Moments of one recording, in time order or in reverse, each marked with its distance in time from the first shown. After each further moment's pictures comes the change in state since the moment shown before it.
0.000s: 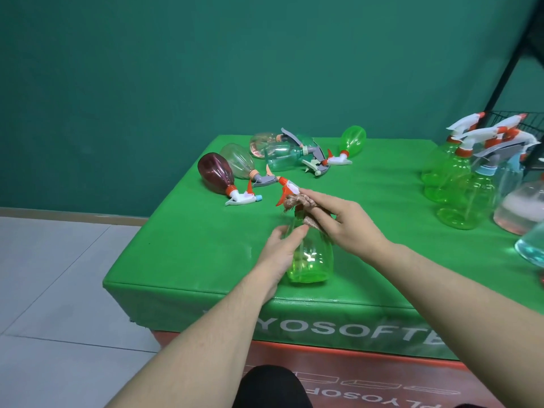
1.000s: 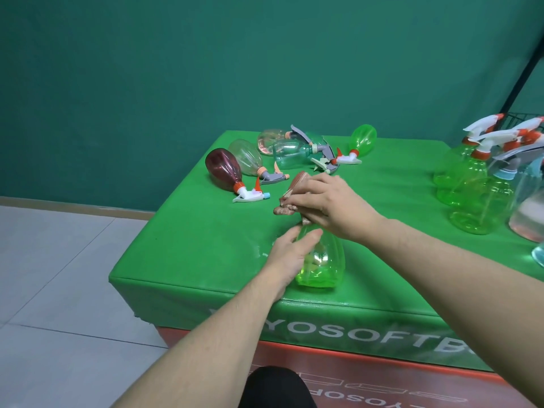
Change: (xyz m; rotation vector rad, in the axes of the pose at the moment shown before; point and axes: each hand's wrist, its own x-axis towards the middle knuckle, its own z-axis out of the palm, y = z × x) left_hand -0.005 0.004 -0.004 0.084 -0.034 0.030; right_hand 0.051 0.006 0.010 -0.533 -0.081 -0.573
